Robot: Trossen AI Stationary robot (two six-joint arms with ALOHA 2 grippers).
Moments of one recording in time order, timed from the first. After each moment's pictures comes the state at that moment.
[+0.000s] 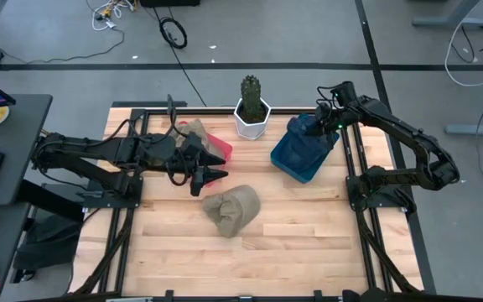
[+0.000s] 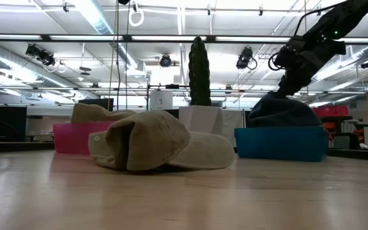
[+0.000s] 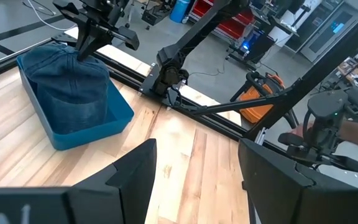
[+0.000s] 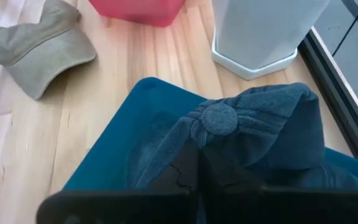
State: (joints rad) left arm -0.13 1.18 1.20 -0.29 -0.16 -0.54; right arm -1.03 1.19 0.85 -0.73 -0.69 -0.68
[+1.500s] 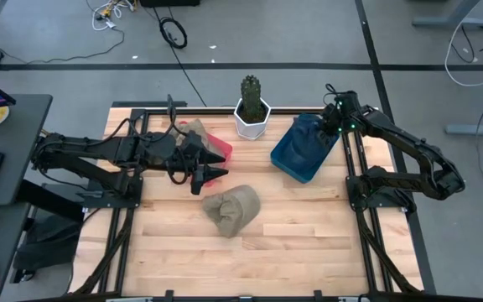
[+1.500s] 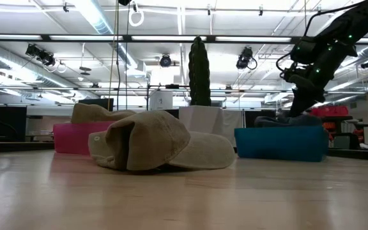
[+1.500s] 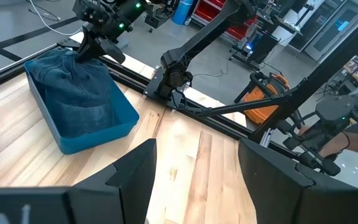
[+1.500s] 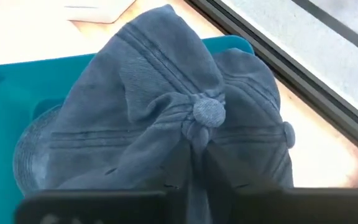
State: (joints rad) left arm -0.12 1.18 1.20 -0.29 -0.16 -0.51; right arm -1.03 1.08 0.70 -0.58 -0.22 -0.22
